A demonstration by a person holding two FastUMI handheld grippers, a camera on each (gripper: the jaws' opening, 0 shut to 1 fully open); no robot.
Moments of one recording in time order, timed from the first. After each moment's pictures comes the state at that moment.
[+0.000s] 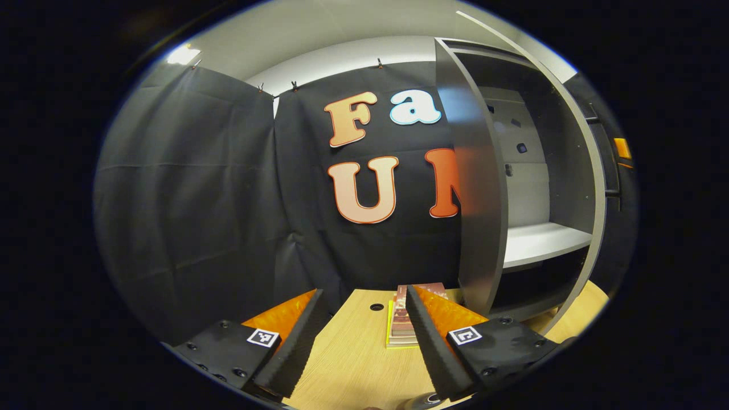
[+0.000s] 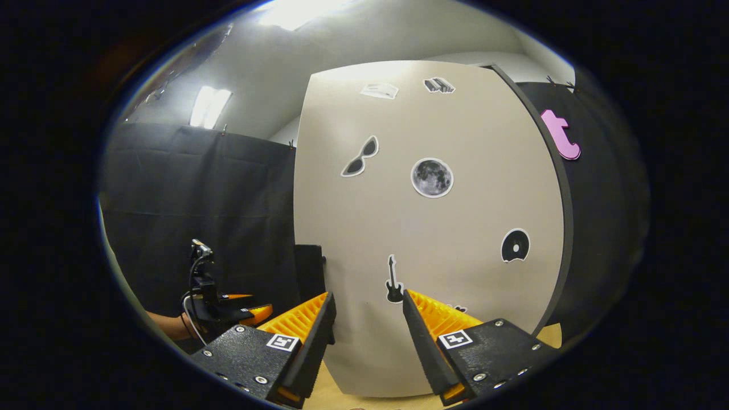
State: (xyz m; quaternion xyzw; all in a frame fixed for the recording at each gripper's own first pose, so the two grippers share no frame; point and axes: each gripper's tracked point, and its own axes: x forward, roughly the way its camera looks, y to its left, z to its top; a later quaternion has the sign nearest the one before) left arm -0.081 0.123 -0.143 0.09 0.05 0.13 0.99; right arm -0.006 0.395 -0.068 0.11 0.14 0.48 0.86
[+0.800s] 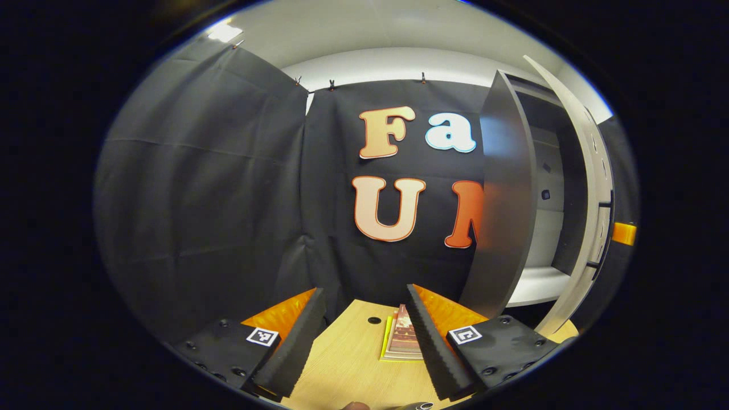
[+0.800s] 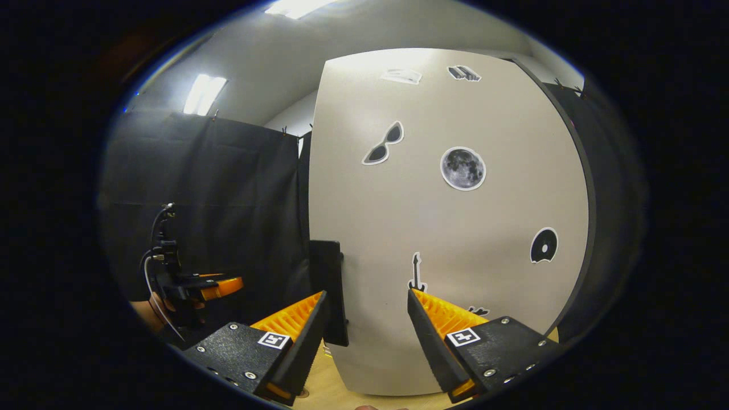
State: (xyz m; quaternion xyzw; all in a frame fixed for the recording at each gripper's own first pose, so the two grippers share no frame) left arm -0.092 0.173 -0.064 0.00 0.02 0.15 0.99; right arm -0.009 0.415 -0.072 0.08 0.17 0.45 0.87
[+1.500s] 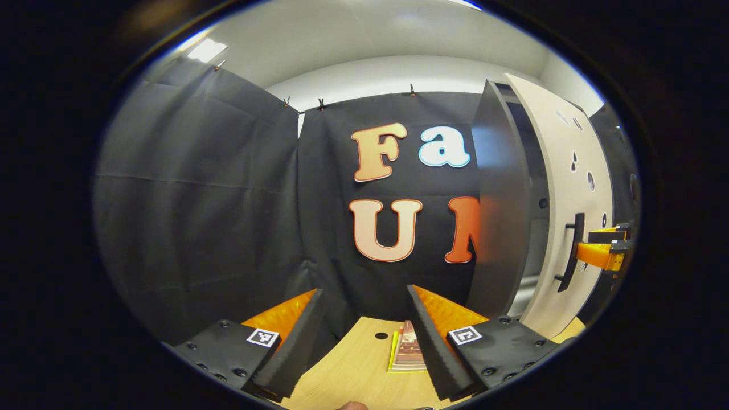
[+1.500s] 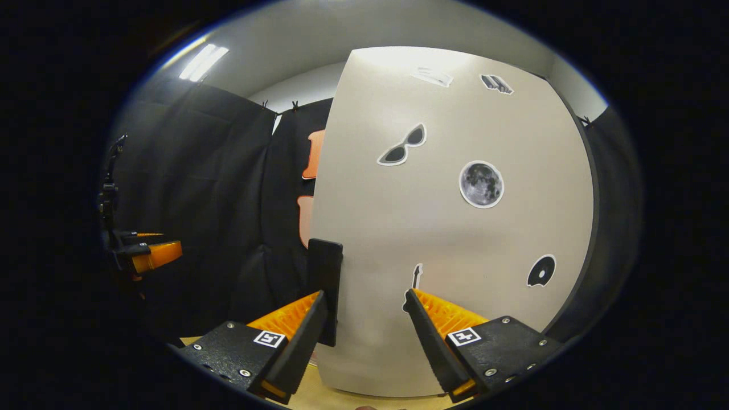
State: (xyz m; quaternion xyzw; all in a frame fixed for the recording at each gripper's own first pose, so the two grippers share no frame) left arm -0.078 0.149 -0.002 0.04 0.00 0.14 0.99; right arm 0.003 0.424 -0.063 -0.02 0.15 0.37 0.92
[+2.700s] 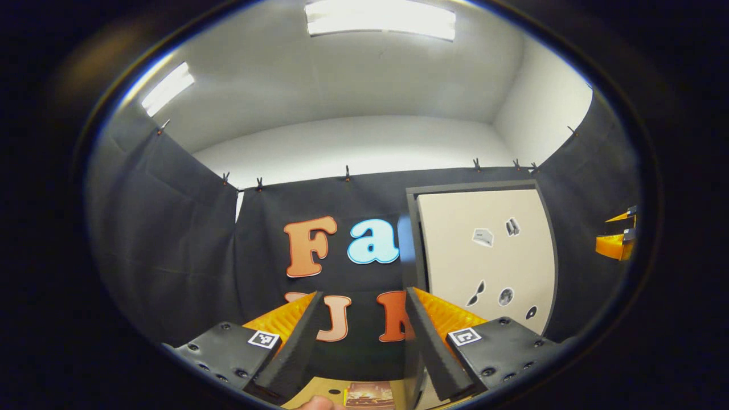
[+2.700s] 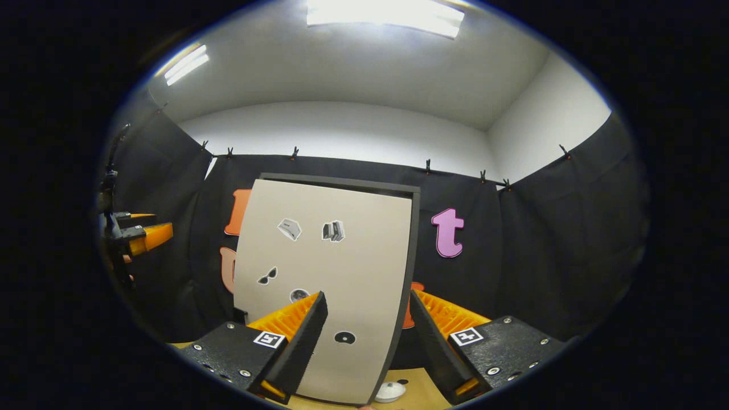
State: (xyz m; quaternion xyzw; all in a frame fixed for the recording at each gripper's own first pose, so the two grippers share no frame) left arm -0.075 -0.041 0.233 0.08 -0.17 0.01 0.98; right arm 0.018 0.176 0.168 -0.05 0.03 0.17 0.98
